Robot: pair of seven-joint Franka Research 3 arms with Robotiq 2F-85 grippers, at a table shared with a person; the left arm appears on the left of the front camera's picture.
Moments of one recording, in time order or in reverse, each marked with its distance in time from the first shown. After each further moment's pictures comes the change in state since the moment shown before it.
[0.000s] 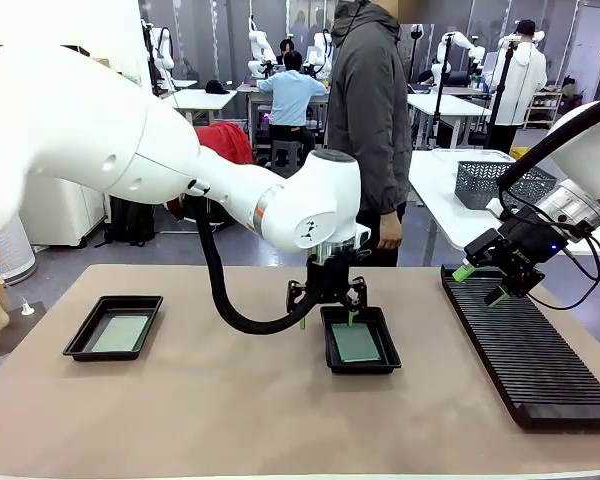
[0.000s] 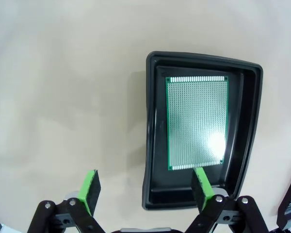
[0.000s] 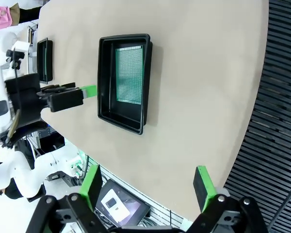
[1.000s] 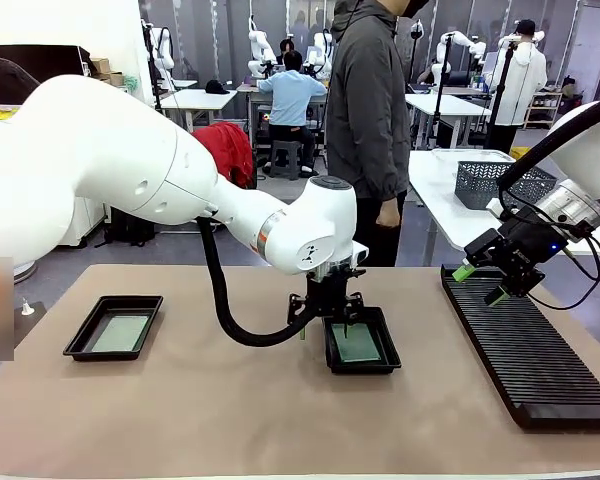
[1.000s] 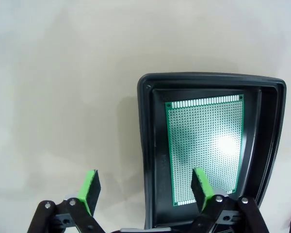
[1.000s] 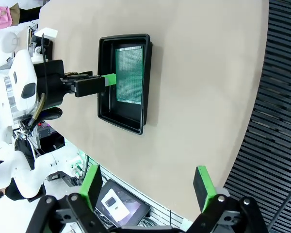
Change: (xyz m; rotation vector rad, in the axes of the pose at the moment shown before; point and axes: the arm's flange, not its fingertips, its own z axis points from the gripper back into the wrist) left arm 0.015 -0.001 -0.046 -0.002 -0.004 -0.060; right arm 0.000 0.000 0.000 0.000 0.000 0.000
